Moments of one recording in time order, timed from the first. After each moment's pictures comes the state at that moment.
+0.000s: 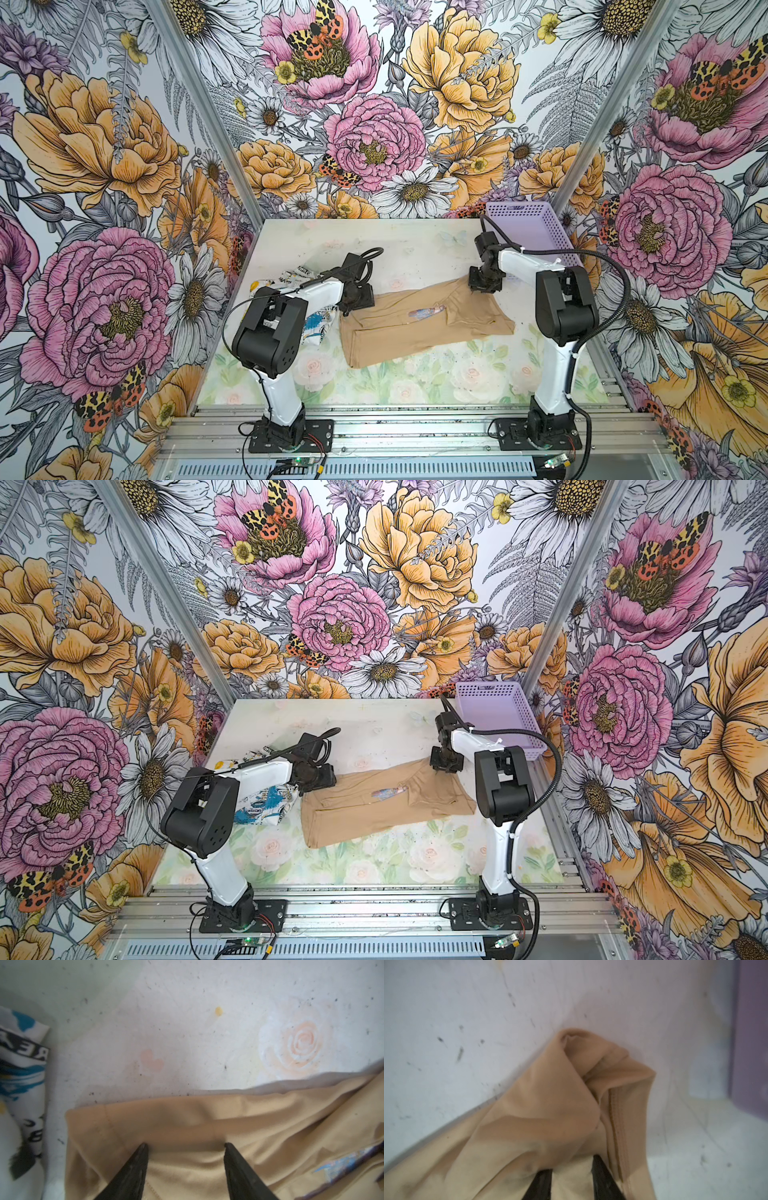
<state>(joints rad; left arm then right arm) -0.39 1.80 1.06 -0.42 0.06 -0.53 0.16 2.12 1.57 -0.77 -0.02 0.35</state>
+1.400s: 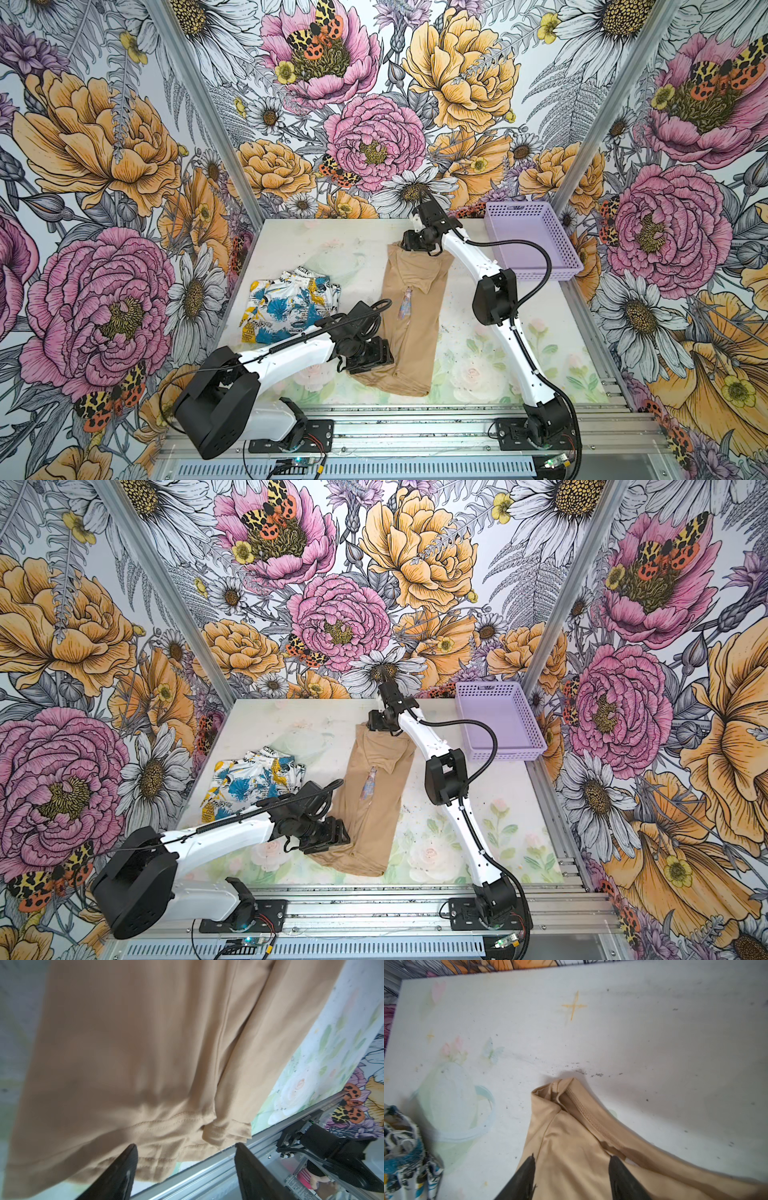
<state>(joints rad) -0.66 1.26 0.69 -0.60 0.35 -0.84 0.38 2.59 2.57 -0.91 -0.26 0.30</state>
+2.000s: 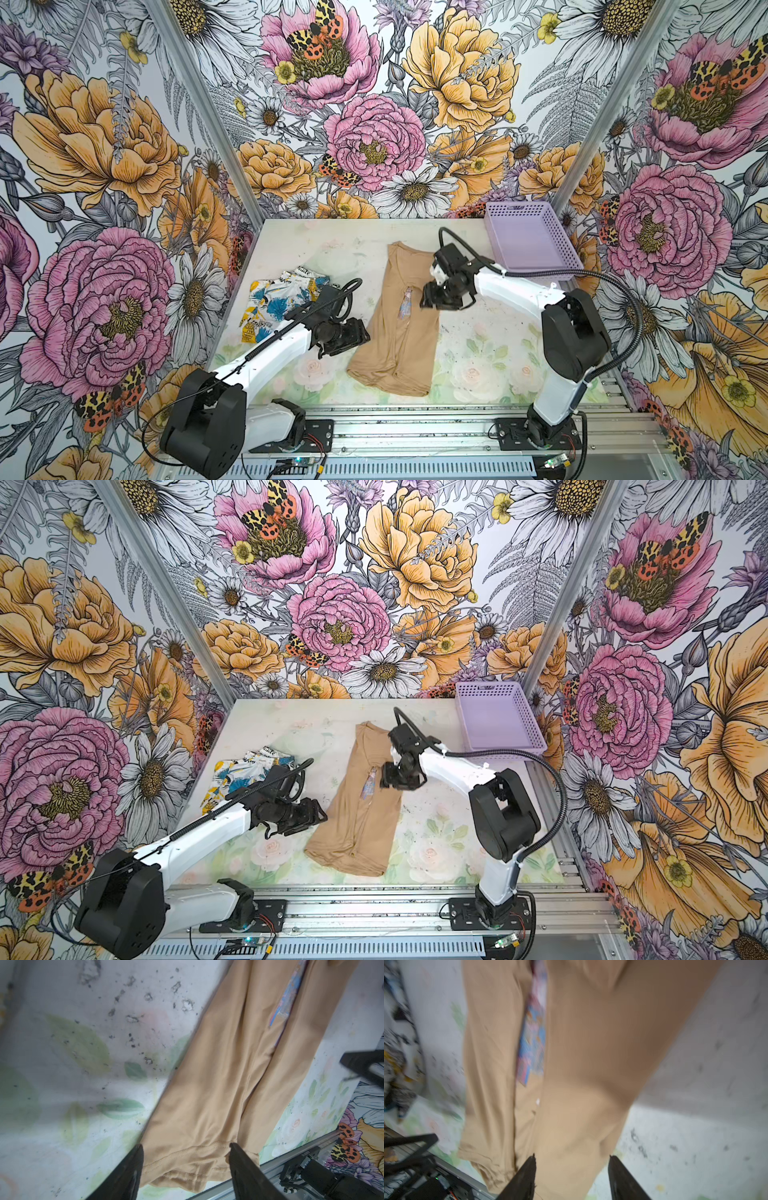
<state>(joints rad) -0.42 1.24 0.68 -0.64 0.28 -0.67 0.60 1.70 1.13 -0.77 -0.28 0.58</state>
